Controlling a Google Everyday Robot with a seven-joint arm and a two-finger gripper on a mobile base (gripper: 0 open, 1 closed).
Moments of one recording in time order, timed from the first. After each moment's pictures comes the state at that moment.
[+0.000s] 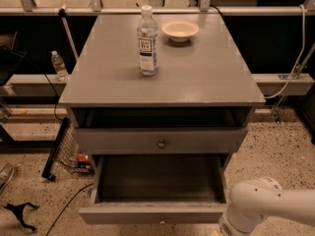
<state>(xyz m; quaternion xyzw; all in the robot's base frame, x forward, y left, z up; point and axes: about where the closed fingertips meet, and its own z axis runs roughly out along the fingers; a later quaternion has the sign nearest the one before) 0.312 -0.214 0.445 0.25 -0.96 -0.10 0.06</state>
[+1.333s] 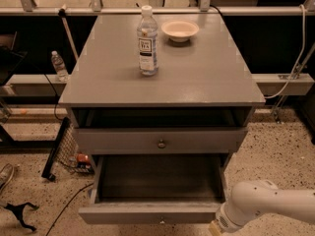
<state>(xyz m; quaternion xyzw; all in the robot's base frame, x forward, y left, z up) 0.360 -0.209 0.396 0.26 -0.96 -0.14 0.00</state>
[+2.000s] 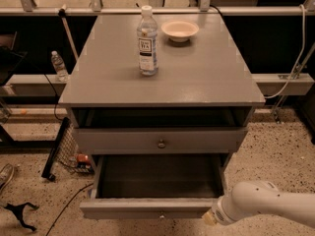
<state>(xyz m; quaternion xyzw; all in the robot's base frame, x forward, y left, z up) 0.398 -0.191 0.401 0.27 -0.95 -0.16 -0.09</state>
